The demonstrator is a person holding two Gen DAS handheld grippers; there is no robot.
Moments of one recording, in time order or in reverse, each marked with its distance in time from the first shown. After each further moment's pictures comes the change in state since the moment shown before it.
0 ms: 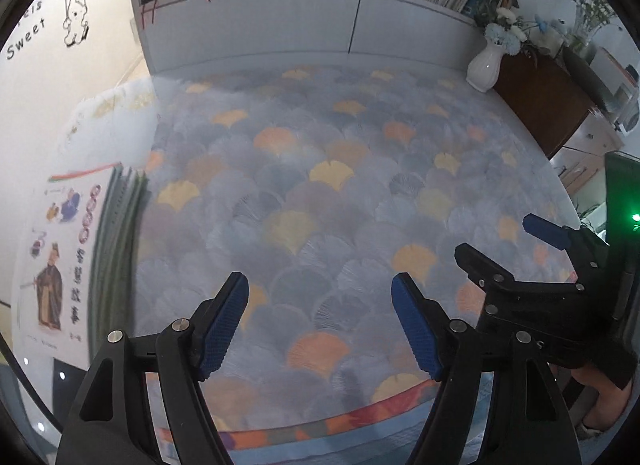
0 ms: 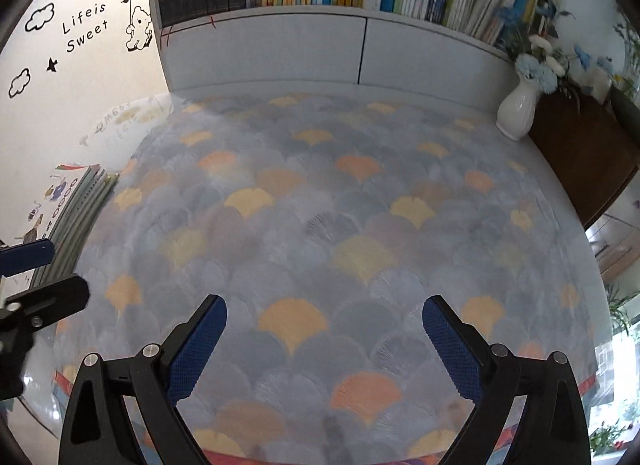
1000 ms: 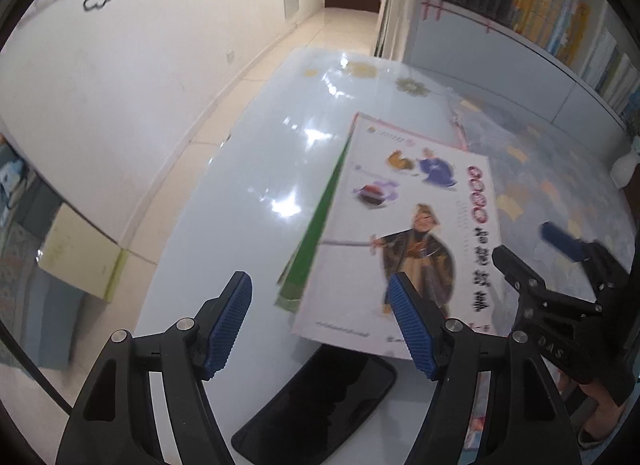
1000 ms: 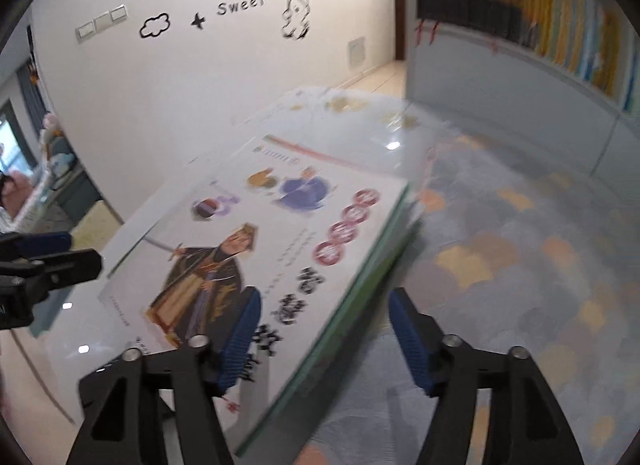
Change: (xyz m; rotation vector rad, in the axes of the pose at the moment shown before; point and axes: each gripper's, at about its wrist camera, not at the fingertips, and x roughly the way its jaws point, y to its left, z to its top) left arm -0.069 0.320 -0.064 -0.310 -0.068 0.300; right arm 0.045 0.334 0.040 -0.300 -0.156 0.293
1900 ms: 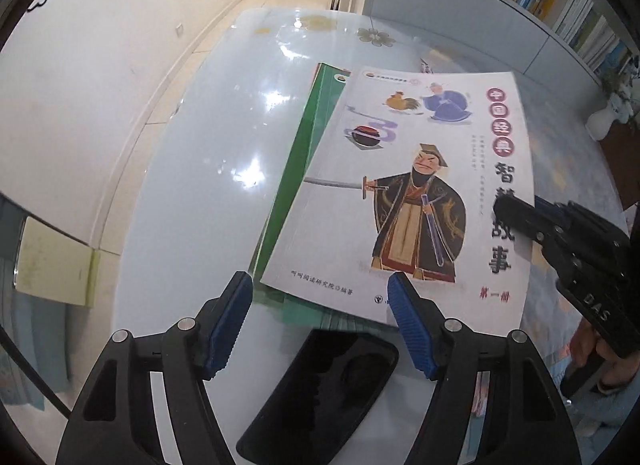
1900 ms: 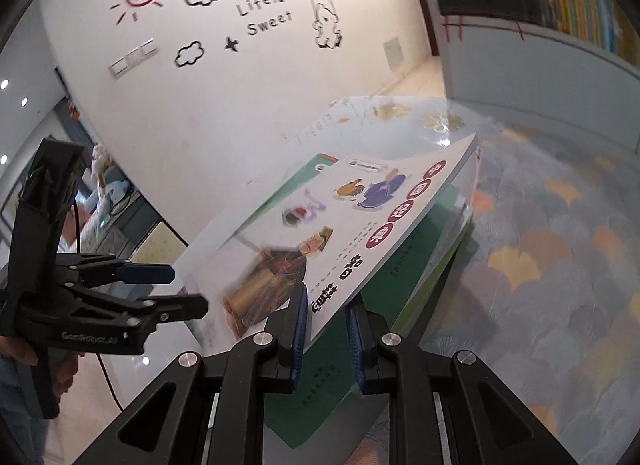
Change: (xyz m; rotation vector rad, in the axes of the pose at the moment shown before) left arm 0.031 0.004 -0.010 0.091 0.153 -0.134; right arm -0.003 -0.001 -0.001 0.056 -0.003 0.302
